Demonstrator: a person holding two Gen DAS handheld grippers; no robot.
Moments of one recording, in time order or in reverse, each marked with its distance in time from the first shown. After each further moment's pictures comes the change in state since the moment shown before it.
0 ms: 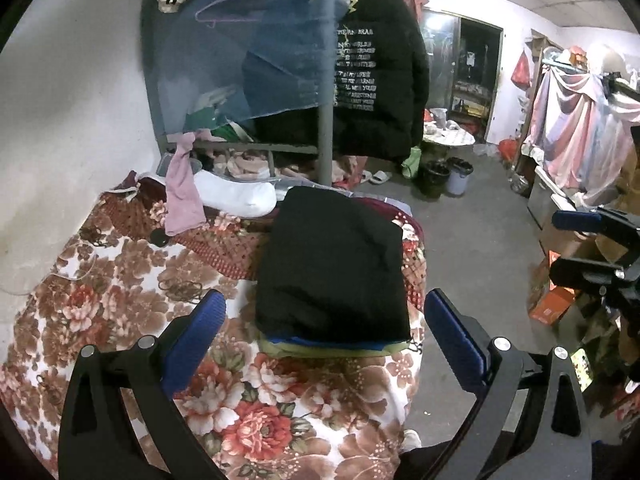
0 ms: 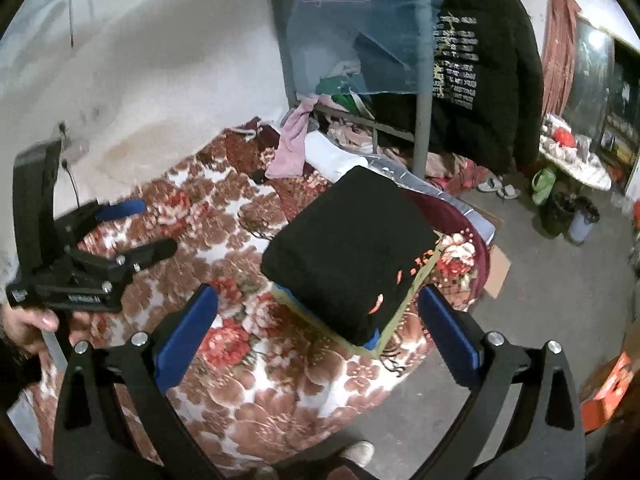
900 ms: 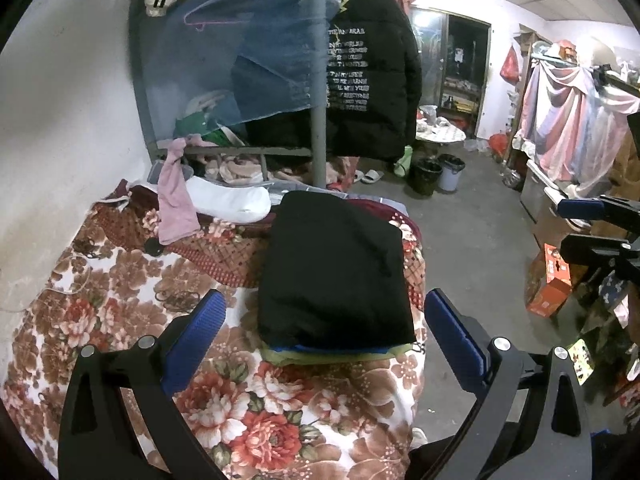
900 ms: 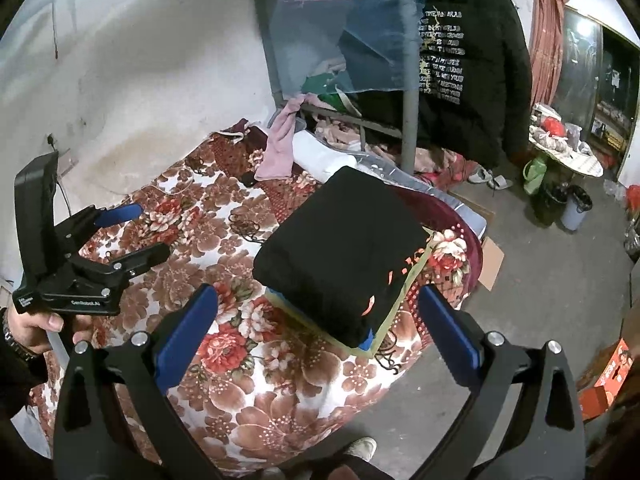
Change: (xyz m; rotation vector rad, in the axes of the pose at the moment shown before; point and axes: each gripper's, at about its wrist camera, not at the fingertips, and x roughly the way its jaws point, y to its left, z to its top) left arm 0.009 0.011 0.008 0.034 0.001 -0.035; right arm -0.006 -0.010 0.007 0.091 0.018 -0.016
